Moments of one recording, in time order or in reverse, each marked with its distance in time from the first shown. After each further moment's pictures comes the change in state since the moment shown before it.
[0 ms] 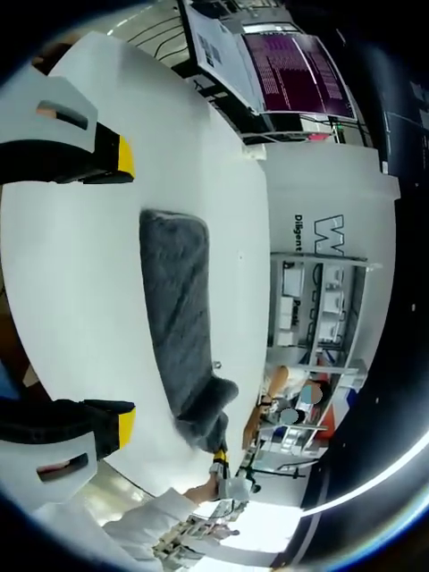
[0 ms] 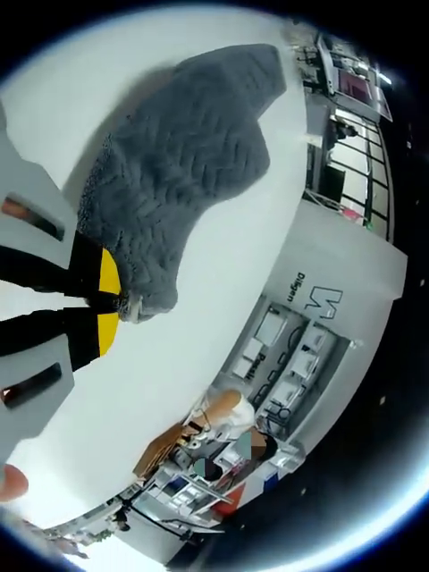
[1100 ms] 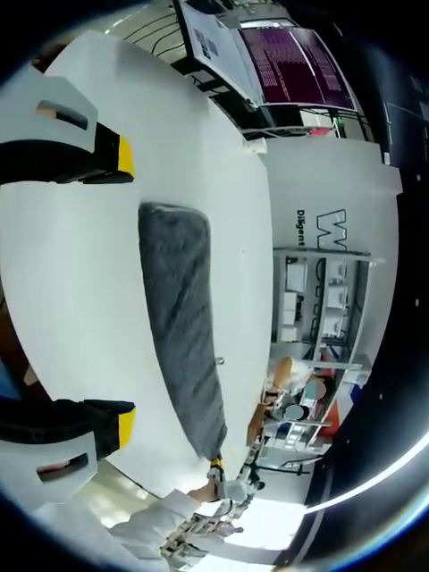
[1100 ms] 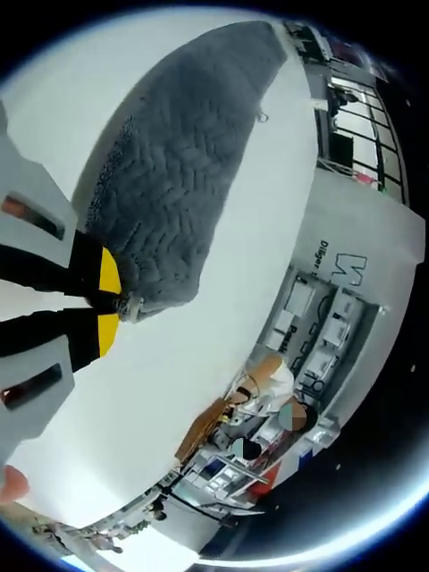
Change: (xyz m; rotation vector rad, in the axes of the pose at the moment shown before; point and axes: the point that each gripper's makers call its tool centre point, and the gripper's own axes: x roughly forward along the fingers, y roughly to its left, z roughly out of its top) left arm 0.007 -0.008 0.001 0.013 0.016 -0.015; right arm 0.002 -0.065 -0.070 0.122 0.115 -0.079
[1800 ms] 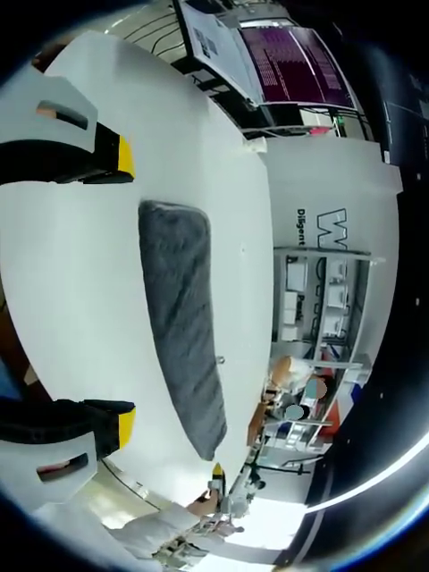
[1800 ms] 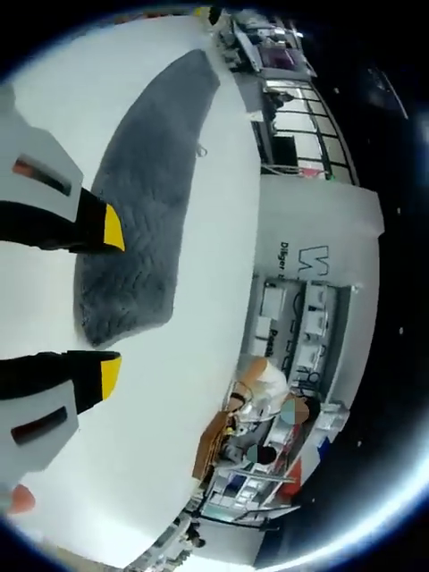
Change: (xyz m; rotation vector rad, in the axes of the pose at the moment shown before) left arm 0.000 -0.003 -0.001 0.002 0.002 -0.005; right arm -0.070 0.031 0.029 0.167 -0.147 0.205
